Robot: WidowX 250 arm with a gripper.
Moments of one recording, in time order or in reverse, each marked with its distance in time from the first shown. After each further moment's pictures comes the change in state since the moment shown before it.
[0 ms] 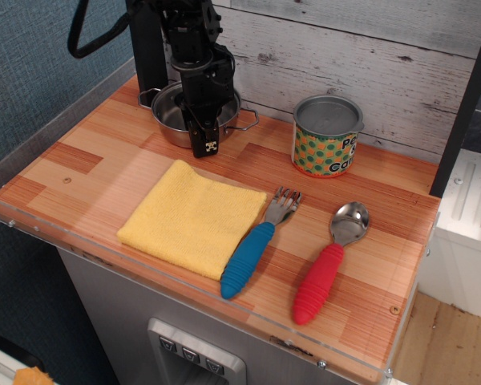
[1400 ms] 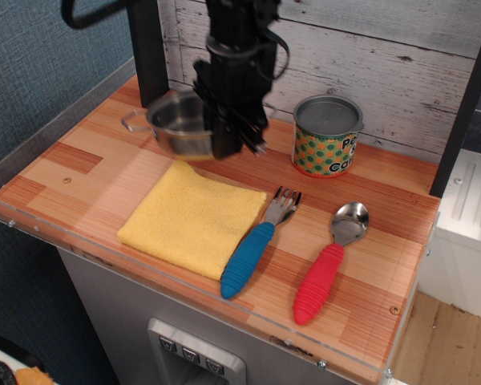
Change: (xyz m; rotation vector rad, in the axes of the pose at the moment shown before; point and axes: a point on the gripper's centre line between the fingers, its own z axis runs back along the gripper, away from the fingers) arm 0.015 -0.075 0.059 0.046 0.103 0.288
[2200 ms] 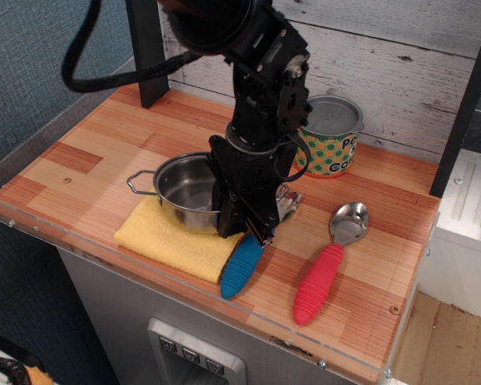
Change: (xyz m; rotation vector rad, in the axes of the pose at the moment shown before) arm -0.030 -0.055 -0.031 0.039 0.067 -0.090
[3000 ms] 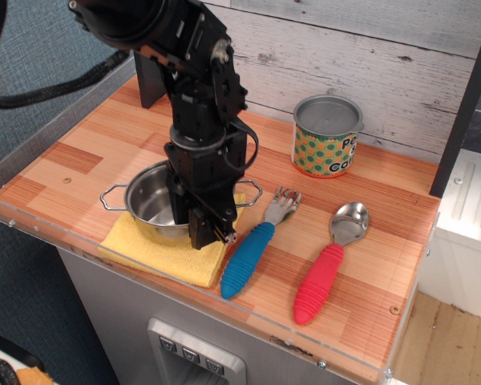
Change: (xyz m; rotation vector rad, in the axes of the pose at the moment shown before) arm -0.028 0.012 -0.001 -0.099 -0.066 0.070
